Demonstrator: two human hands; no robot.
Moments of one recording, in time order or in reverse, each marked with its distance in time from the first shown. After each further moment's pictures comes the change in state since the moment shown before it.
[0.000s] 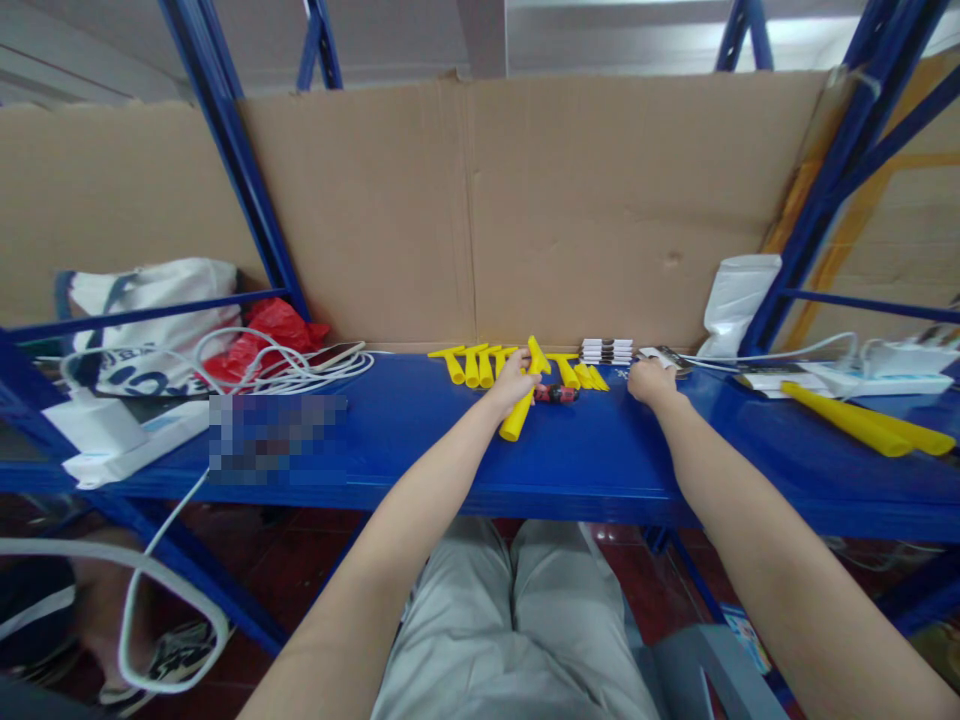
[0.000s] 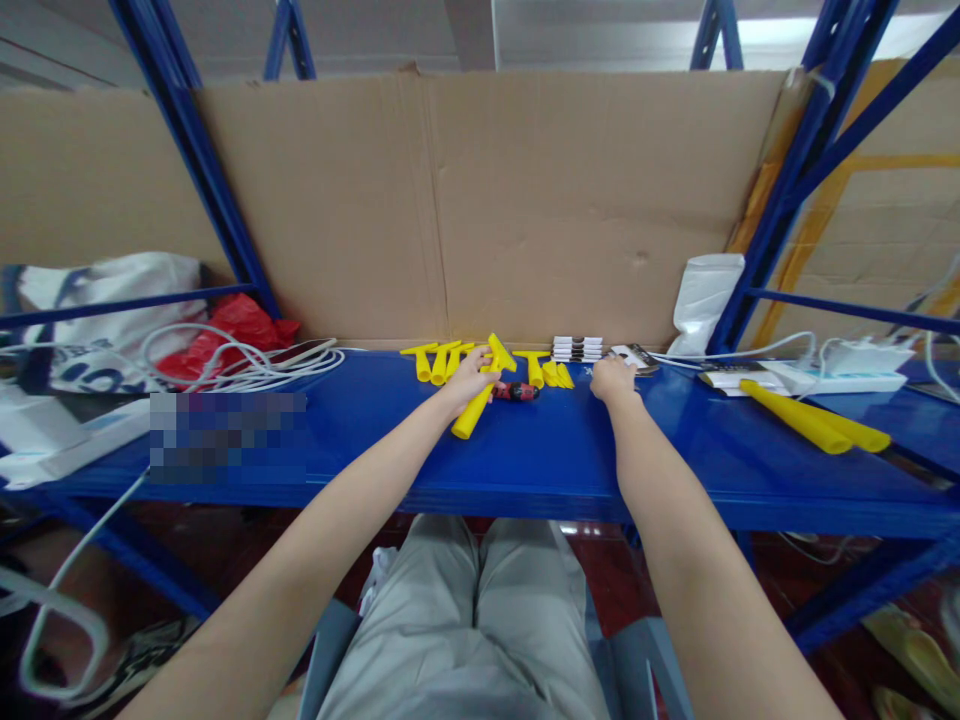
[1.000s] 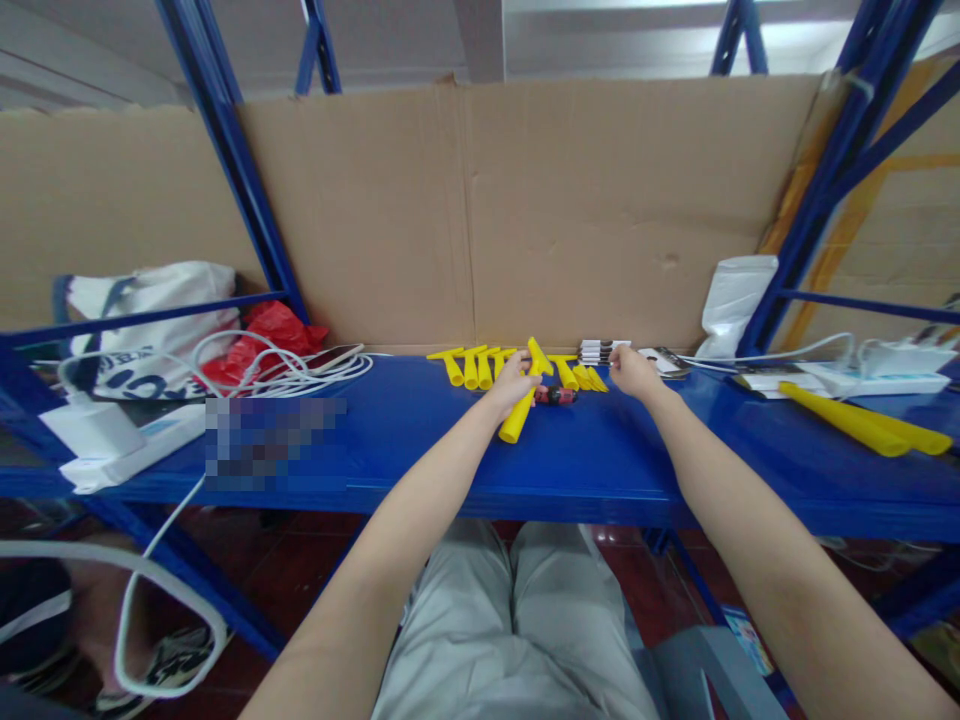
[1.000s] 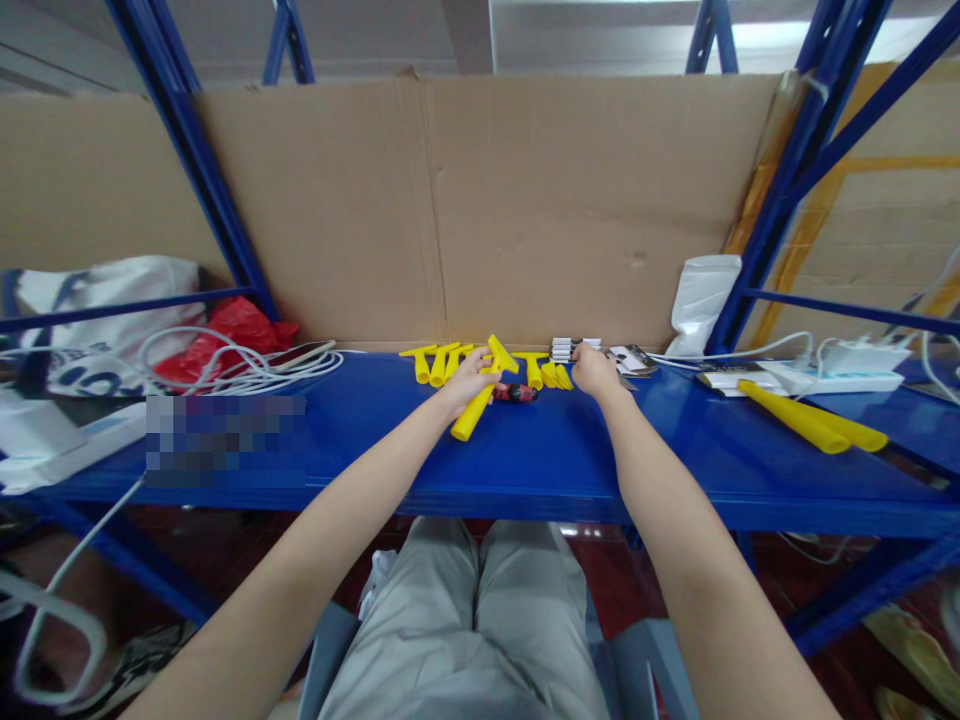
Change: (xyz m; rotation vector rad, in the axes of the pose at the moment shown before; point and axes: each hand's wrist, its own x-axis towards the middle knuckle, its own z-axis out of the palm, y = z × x) left_hand 0.002 -0.001 -0.001 -0.072 -0.055 0.004; right_hand 0.008 -0.014 -0.007 0.413 0.170 -0.066
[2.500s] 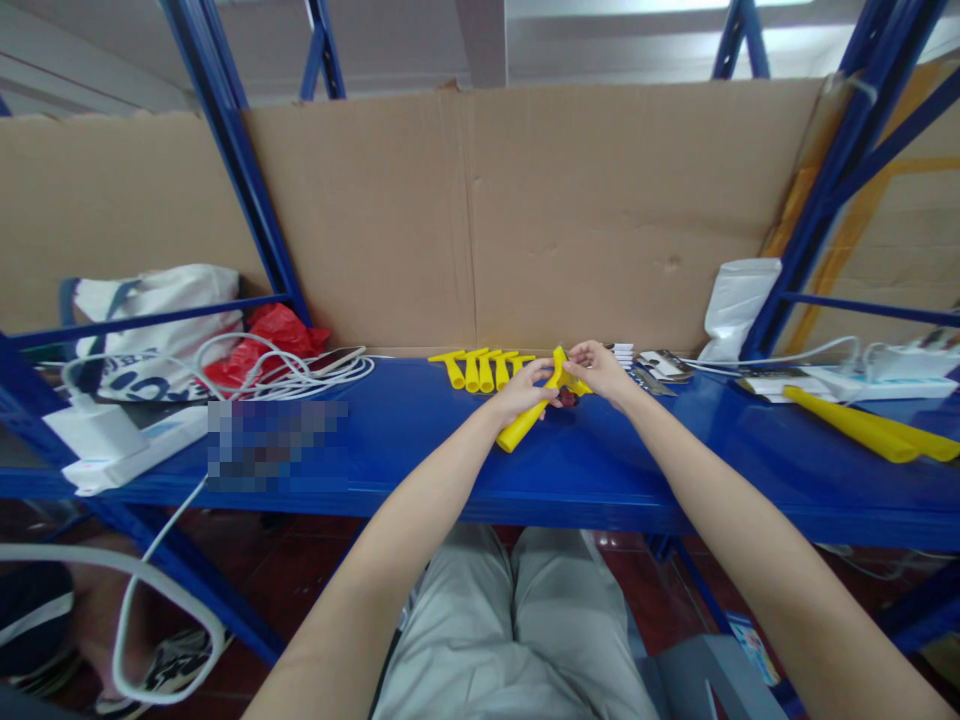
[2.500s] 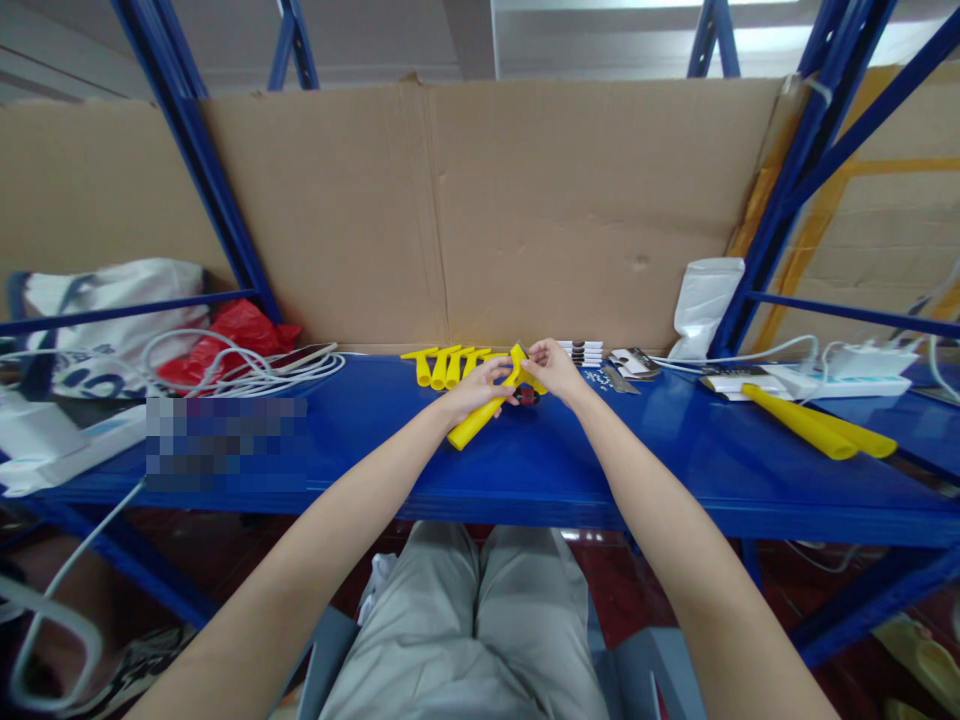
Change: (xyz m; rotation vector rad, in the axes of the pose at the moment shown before) left_hand -0.005 -0.001 0.002 -0.052 -0.254 0.037; right_hand -0.008 -0.054 0.014 0.947 0.012 -0.189
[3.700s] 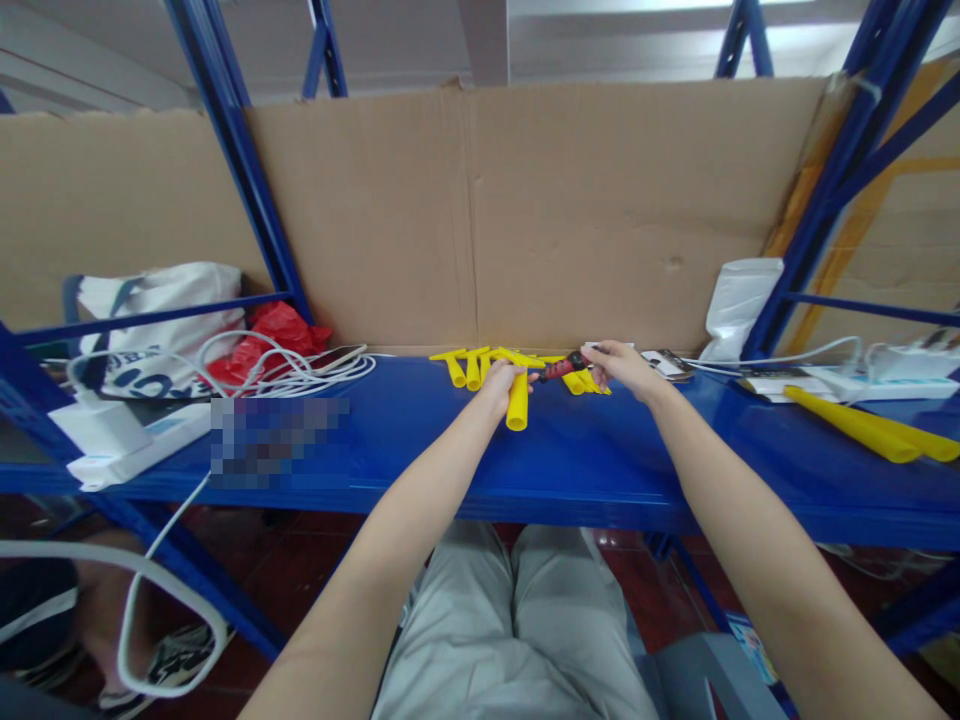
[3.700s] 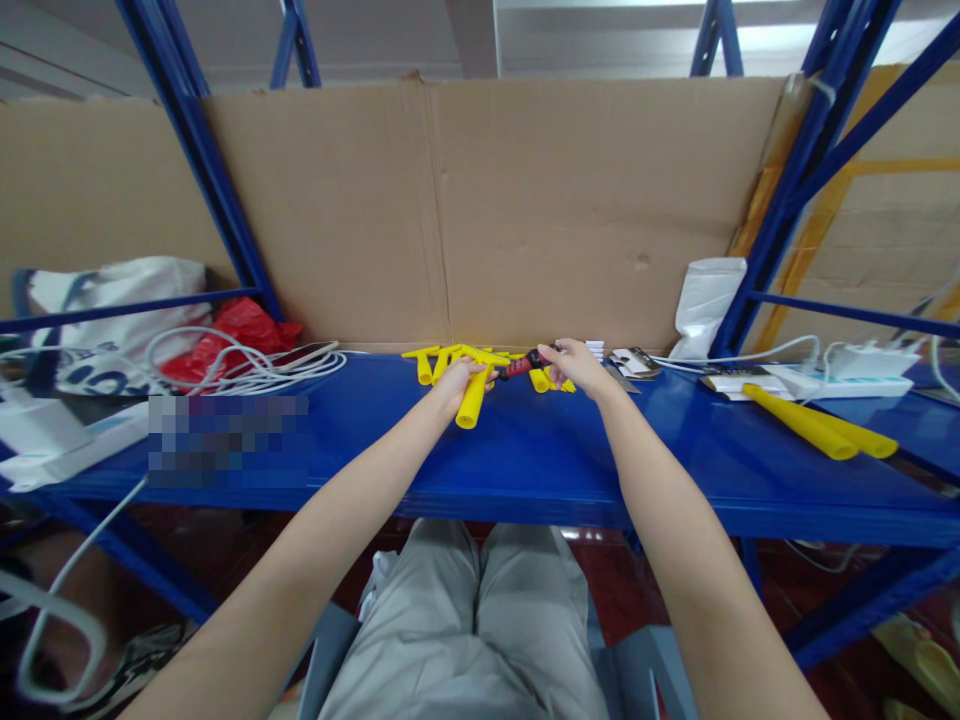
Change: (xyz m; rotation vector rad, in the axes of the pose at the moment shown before) left_hand 0.017 0.001 -0.020 -0.450 0.420 -0.168; right_hand -0.008 -0.026 -0.033 -0.007 -0.167 0.228
